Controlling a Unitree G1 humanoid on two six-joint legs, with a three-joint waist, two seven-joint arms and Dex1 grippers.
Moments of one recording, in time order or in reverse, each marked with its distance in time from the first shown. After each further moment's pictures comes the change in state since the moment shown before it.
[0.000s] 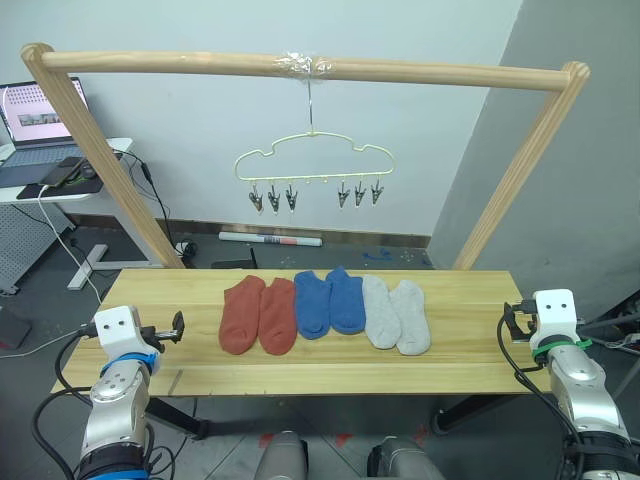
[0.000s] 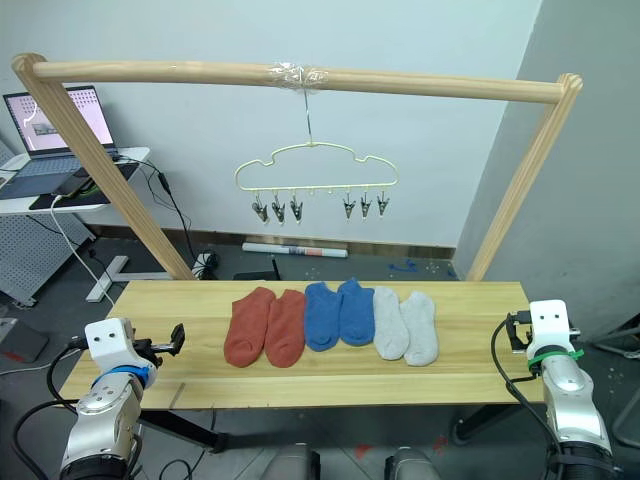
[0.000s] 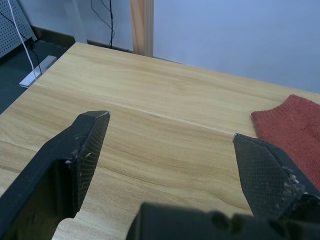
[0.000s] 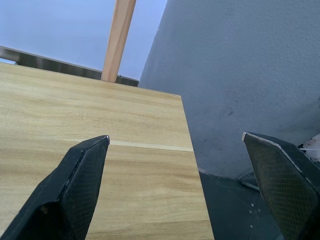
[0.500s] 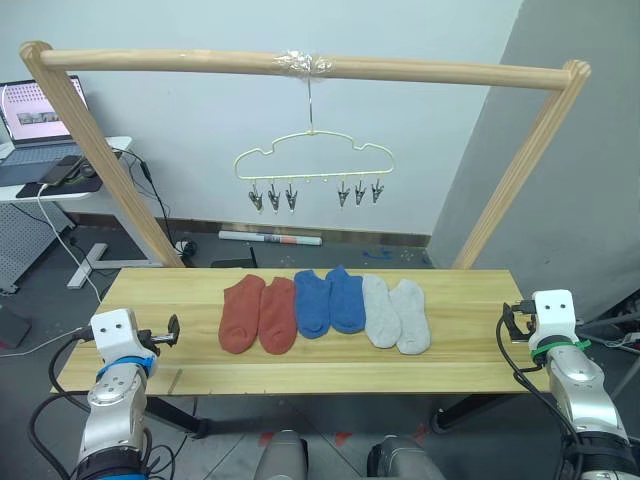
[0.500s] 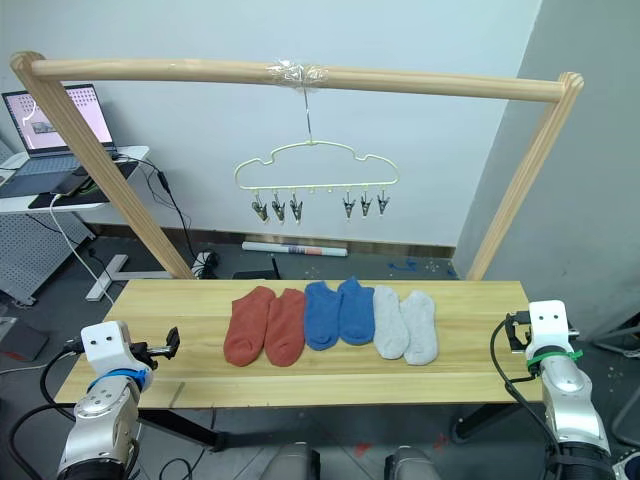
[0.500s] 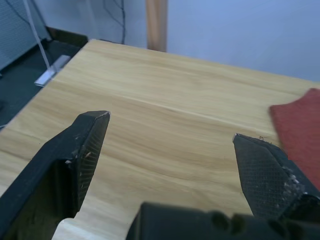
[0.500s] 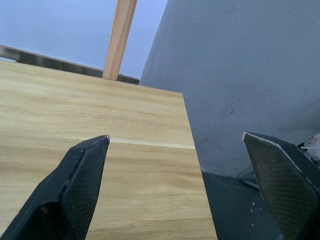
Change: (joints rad) left arm 0.021 0.014 0.004 -0.032 0.001 0.003 -0.001; right arm 0.001 0.013 -0.001 -0.005 0.000 -0.008 -0.006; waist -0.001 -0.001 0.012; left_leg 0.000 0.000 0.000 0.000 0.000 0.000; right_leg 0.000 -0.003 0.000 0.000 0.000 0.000
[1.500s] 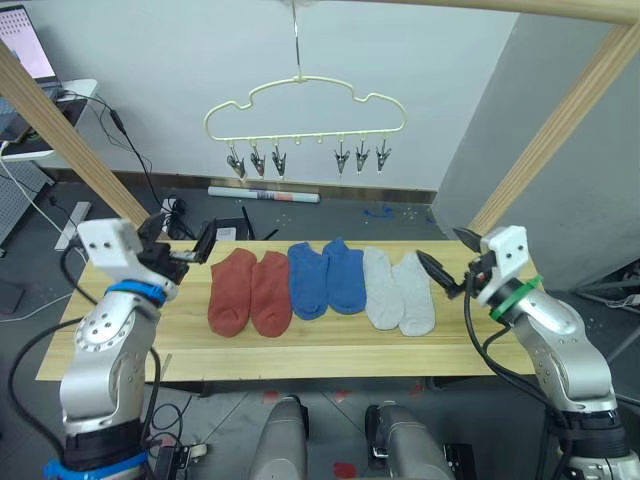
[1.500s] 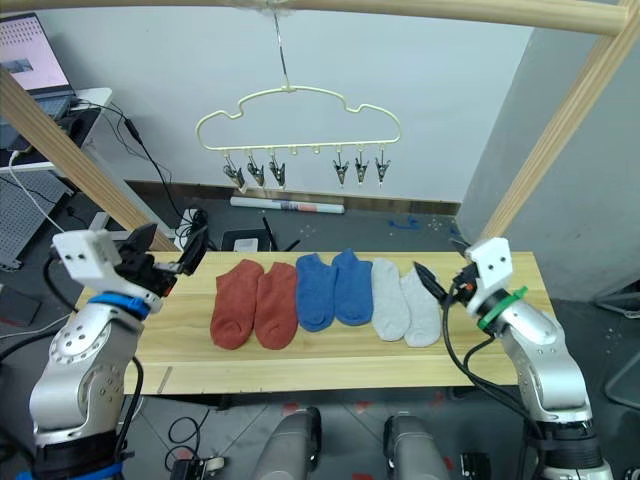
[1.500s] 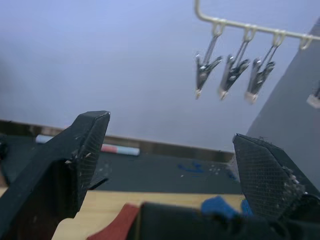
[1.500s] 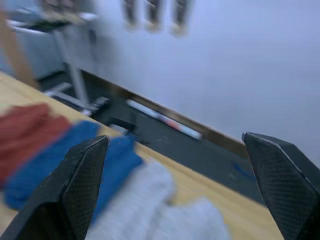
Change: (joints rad) left arm -0.179 -0.023 -0.042 -0.660 -0.273 0.306 -0.082; right arm -0.157 -0.001 0.216 -0.637 0.327 0.279 0.430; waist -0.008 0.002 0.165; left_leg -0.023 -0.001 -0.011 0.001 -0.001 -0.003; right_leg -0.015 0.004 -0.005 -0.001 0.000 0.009
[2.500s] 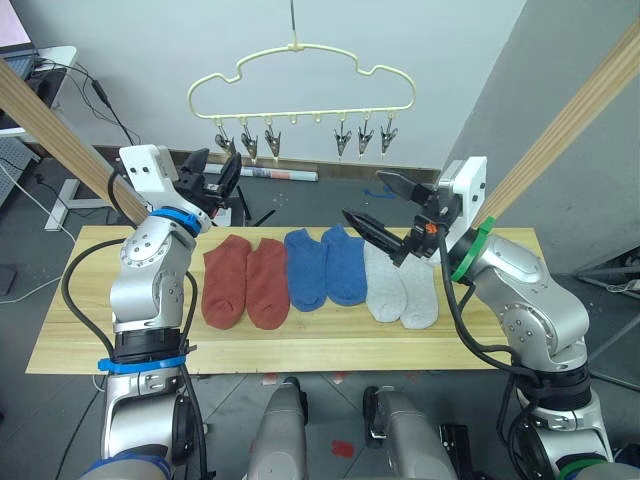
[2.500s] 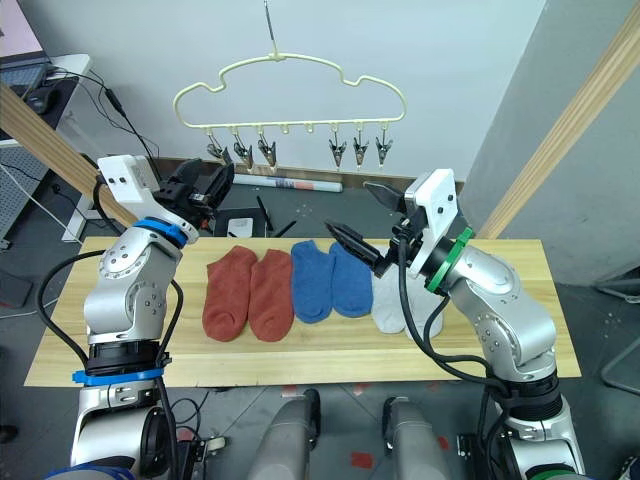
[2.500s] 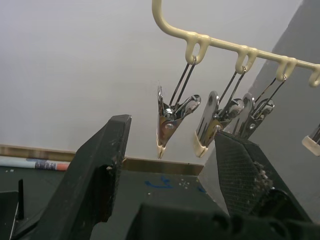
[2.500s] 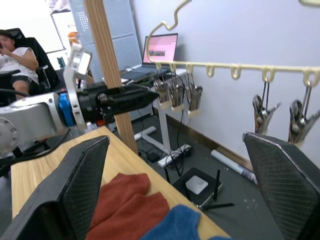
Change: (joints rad) left arm -0.376 -0.019 -0.061 0.388 0.075 -0.117 -0.107; right arm -0.273 0.108 0.068 -0.132 0.174 0.223 -0.034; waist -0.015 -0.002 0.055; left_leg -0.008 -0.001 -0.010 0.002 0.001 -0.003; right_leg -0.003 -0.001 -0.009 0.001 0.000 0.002
